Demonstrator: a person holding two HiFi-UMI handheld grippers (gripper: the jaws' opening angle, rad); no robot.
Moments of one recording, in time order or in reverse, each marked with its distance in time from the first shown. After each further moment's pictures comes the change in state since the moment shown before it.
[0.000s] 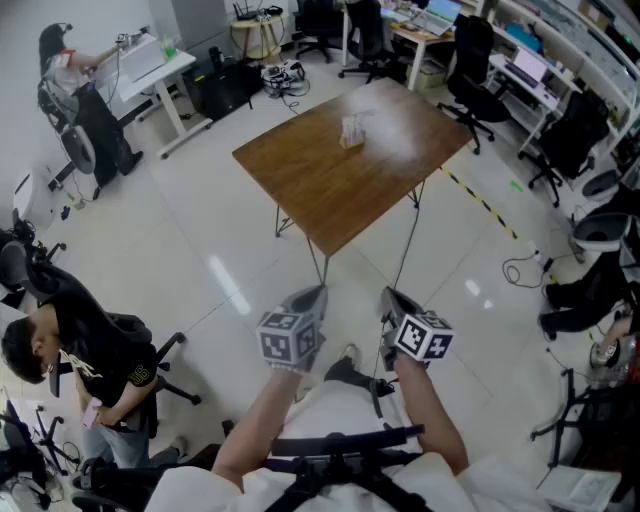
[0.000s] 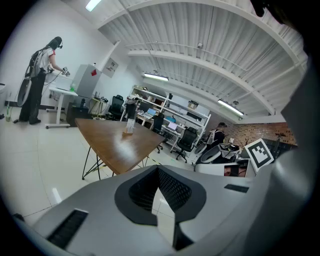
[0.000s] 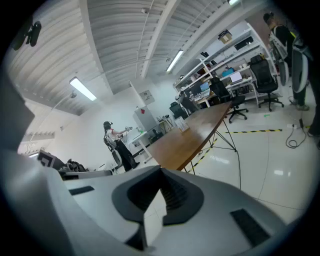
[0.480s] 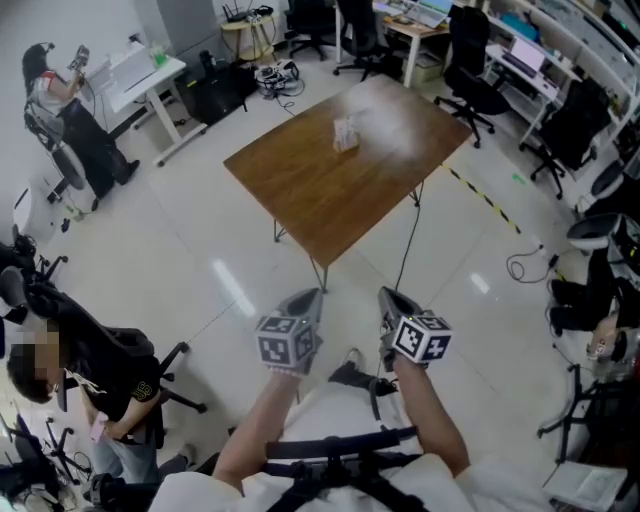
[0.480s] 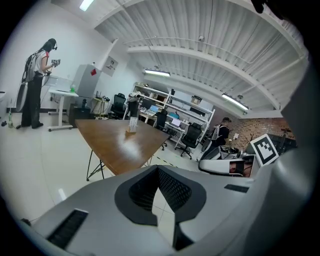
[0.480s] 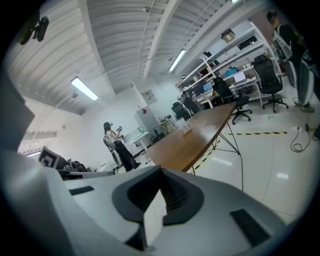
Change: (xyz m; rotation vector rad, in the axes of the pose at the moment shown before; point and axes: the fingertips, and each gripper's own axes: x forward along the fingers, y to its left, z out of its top) left arm 0.032 0.022 0.010 0.022 0.033 0.051; right arm 0.031 -0.013 0.014 -0.024 0.000 0.028
